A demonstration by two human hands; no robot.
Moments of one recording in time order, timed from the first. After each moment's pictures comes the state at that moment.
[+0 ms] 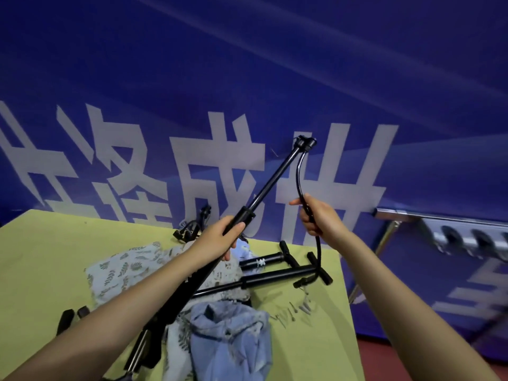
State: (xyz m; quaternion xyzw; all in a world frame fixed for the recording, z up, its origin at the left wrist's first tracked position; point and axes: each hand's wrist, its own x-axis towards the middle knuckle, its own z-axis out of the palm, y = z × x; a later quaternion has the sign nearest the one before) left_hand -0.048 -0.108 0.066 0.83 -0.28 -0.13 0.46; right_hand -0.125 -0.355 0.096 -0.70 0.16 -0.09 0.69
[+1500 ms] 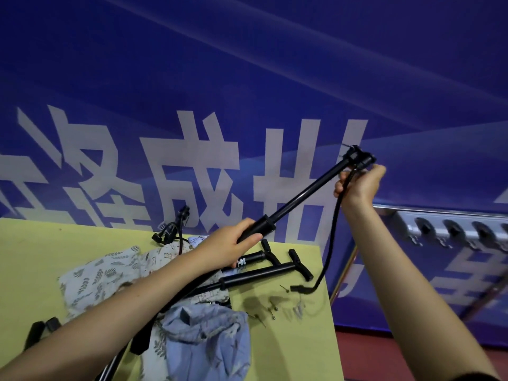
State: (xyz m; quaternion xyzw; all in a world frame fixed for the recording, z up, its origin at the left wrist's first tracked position) left_hand -0.090 -0.172 0.087 0.84 -0.42 -0.15 0.31; right_hand -0.155 -0.438 0.152 -0.40 0.26 -0.38 0.79
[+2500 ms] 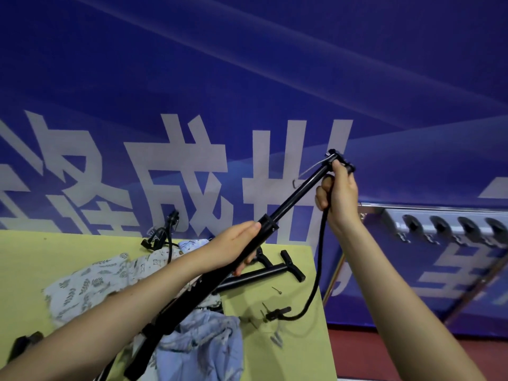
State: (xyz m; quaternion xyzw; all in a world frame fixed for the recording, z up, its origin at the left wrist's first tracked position) left_hand -0.113 -0.199 0.107 0.76 -0.37 -0.29 0.45; right_hand -0.177 -0.413 0.147 -0.47 0.15 -0.38 0.78
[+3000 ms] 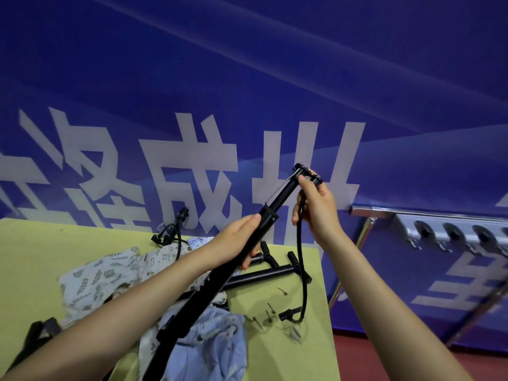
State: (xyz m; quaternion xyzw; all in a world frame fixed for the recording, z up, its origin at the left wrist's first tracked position) left_hand -0.117 -0.194 0.112 0.75 -0.30 -0.28 0.52; right_hand -0.165 -0.375 0.129 -0.59 0.10 -0.27 0.75
